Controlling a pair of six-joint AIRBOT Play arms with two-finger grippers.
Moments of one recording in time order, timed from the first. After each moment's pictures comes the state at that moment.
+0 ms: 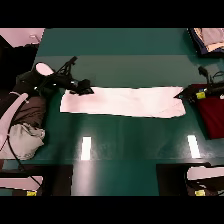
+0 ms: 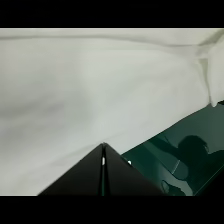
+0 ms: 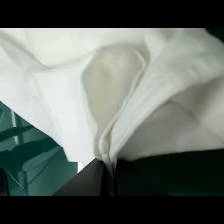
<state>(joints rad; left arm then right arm) -0.21 -1.53 1.29 0.76 -1.04 -1.35 -0.45 -1.57 1.24 -0.76 1.49 1.01</state>
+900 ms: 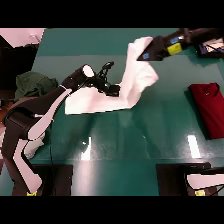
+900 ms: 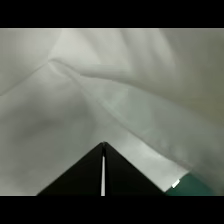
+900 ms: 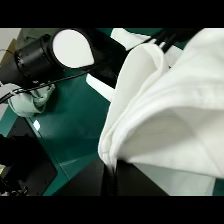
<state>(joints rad) -0.46 -1.93 1.68 0.85 -0.98 -1.36 0.20 -1.58 2.01 -0.75 1.55 1.46</state>
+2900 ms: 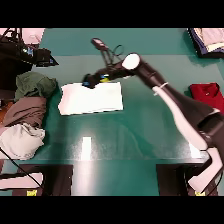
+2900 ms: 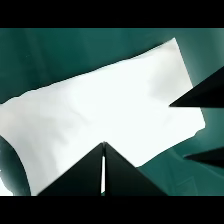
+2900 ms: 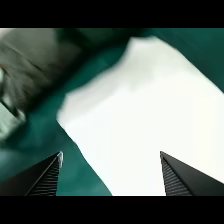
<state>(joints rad) 0.07 -1.44 1.71 1.00 -1.35 -1.27 0.55 -1.82 1.82 -0.77 0.99 1.19</state>
